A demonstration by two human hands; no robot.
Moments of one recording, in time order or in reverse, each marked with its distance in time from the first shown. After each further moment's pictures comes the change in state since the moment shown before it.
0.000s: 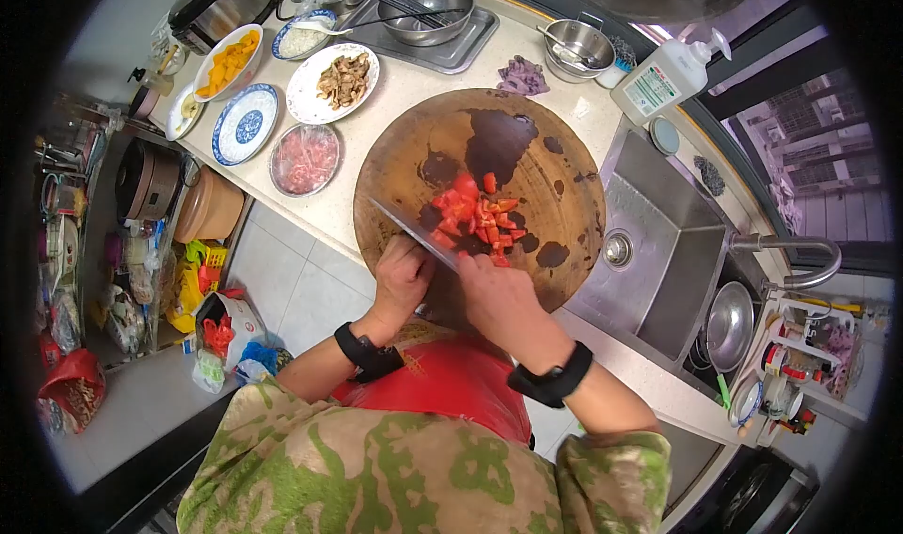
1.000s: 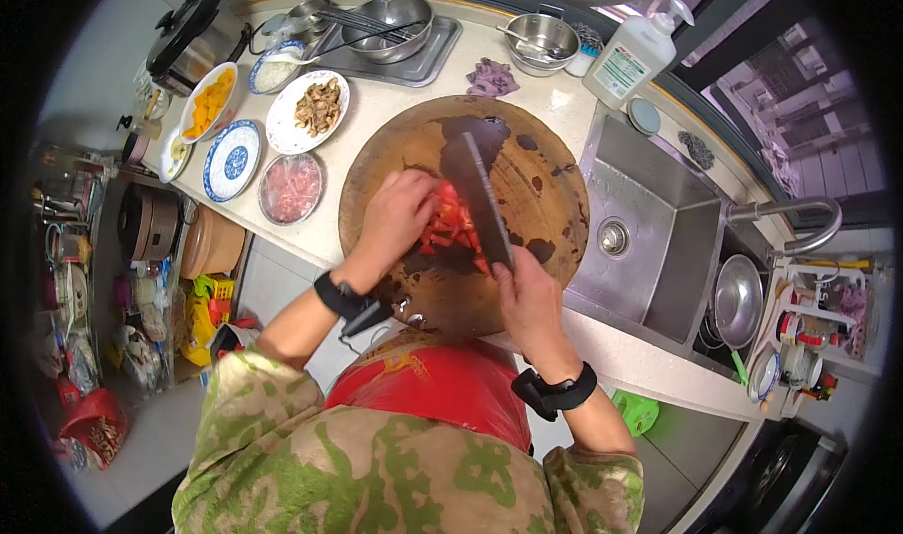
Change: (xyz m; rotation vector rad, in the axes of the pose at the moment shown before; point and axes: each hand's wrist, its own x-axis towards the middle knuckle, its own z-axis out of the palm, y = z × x) left_hand 0.110 -0.001 0.006 0.099 -0.271 0.142; right_hand -0.023 0.014 -0.005 0.538 0.428 0.512
